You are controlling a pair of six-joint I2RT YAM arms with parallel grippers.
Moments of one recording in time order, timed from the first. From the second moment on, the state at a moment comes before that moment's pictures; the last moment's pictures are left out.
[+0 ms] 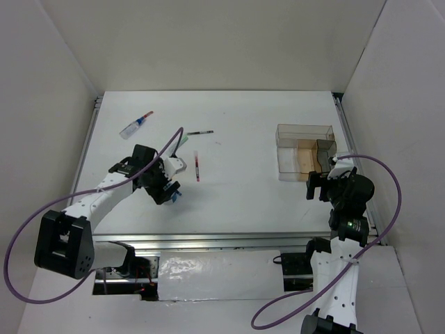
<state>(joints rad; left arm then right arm) -0.24 1.28 0.79 -0.59 0.28 0.62 -0.36 0.47 0.56 -0.53 -0.36 -0.23</state>
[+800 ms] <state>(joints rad) -0.41 1.41 1.37 -0.75 0.36 0.49 -0.36 0.45 0.56 -0.54 -0.38 -0.23</state>
